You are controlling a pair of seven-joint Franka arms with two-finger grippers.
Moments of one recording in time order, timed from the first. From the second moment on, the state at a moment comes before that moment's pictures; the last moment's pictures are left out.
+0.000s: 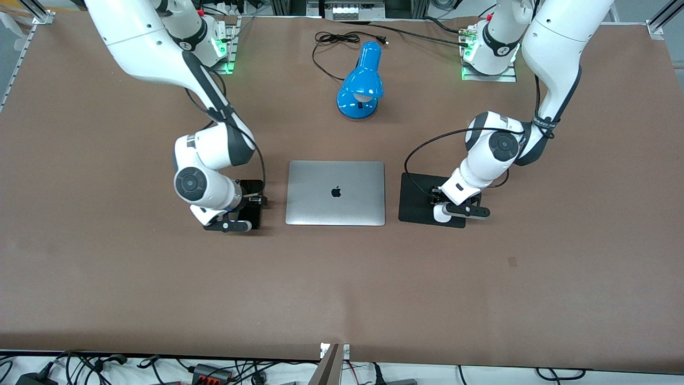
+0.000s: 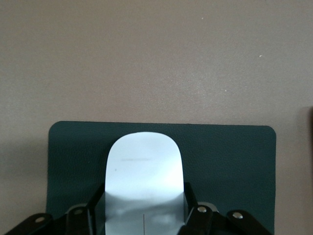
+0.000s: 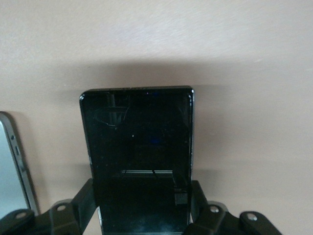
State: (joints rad) left arm -0.08 0.52 -0.25 -2.15 0.00 2.81 -0.24; right arm 0.32 0.66 0.06 -1.77 0.10 2.31 0.34
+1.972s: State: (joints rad) left arm 0.13 0.31 -0.23 -1.32 0.06 1.55 0.05; right arm 0.22 0.52 0.02 -1.33 0.06 1.86 0.25
